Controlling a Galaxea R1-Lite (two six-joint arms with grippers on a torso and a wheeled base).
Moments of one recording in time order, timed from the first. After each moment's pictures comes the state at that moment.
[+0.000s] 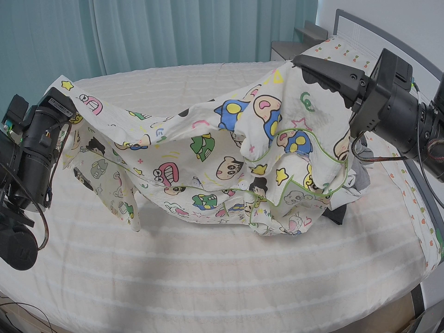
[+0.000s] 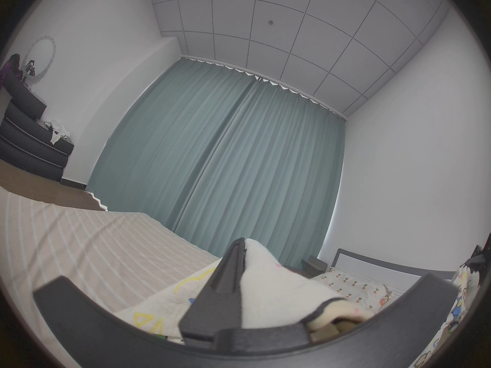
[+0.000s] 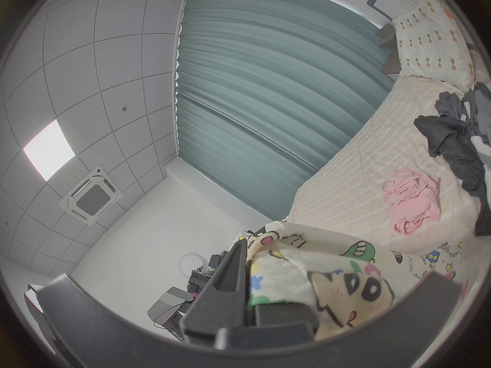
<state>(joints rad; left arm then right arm) -0.34 1.51 -0.57 -1.51 0.45 -0.21 0.68 1.47 -0.93 -0.81 0.30 0.87</state>
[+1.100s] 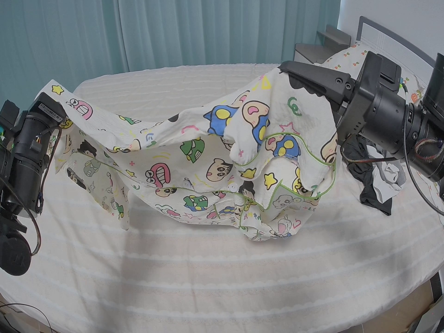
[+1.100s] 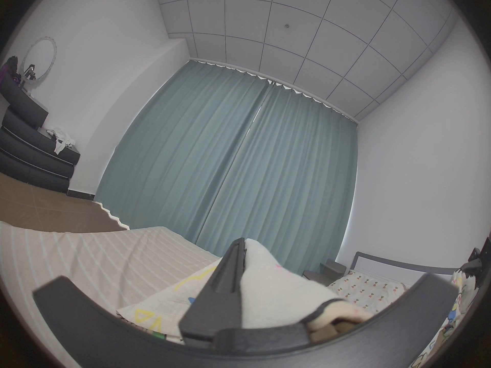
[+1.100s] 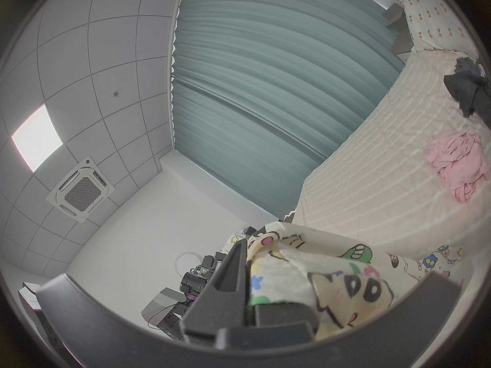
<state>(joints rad) -0.31 1.47 -0.53 -1.51 0.45 -0.20 0.69 1.51 -0.95 -0.81 0.30 0.86</state>
